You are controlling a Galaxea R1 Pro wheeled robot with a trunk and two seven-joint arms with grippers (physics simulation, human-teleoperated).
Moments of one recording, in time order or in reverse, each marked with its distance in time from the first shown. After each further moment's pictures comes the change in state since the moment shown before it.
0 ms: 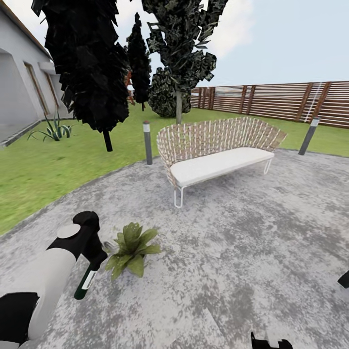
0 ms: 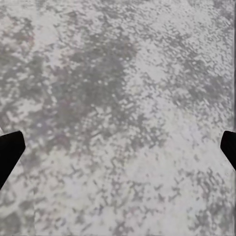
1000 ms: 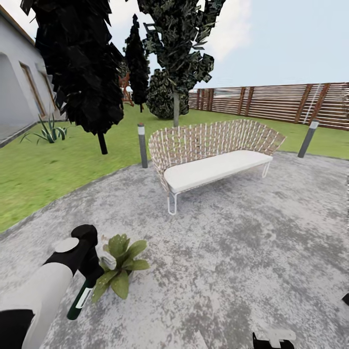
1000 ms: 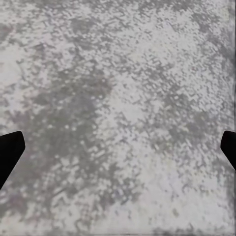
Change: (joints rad) left arm 0.094 0.011 -0.003 -0.010 0.004 -0.009 0.000; right arm 0.001 -0.008 0.000 0.001 0.000 0.001 0.000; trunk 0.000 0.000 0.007
